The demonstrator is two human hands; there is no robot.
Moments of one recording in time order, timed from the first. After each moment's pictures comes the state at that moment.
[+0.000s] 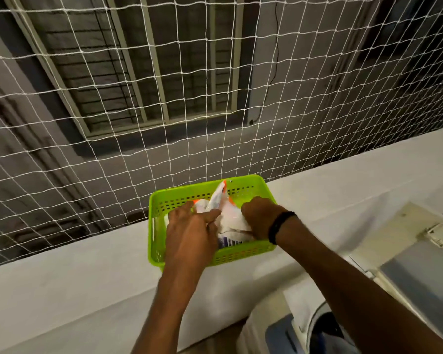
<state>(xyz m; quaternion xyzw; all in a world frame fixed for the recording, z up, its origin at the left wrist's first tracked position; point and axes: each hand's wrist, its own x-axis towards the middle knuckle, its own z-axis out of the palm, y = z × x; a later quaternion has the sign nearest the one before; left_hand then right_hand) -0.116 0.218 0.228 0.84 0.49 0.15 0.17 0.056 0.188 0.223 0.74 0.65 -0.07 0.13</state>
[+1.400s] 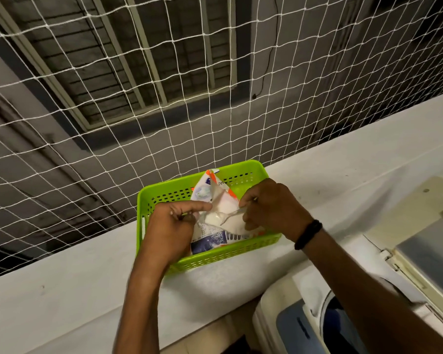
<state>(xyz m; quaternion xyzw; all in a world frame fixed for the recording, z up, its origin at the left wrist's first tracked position) -0.127 0.261 0.200 0.72 0.44 0.26 0.46 0.062 0.171 0.238 0.80 0.49 -0.27 -0.21</state>
